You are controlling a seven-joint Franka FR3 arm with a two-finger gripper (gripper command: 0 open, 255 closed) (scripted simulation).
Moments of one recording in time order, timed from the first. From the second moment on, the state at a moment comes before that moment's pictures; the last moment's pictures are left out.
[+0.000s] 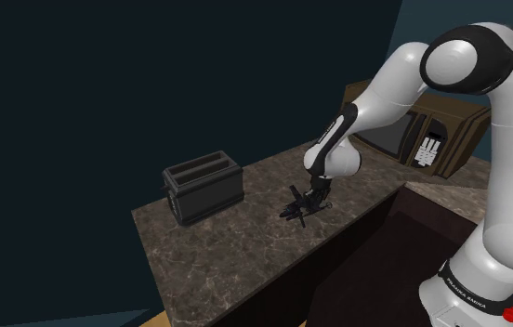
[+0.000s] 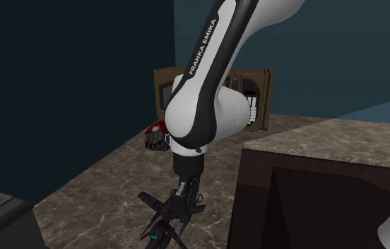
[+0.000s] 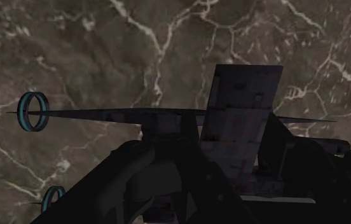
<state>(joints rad) -0.02 0.43 -0.01 -2.39 0.48 2.77 -0.42</state>
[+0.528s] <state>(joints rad) -0.02 0.43 -0.02 -2.39 0.48 2.77 -0.42</state>
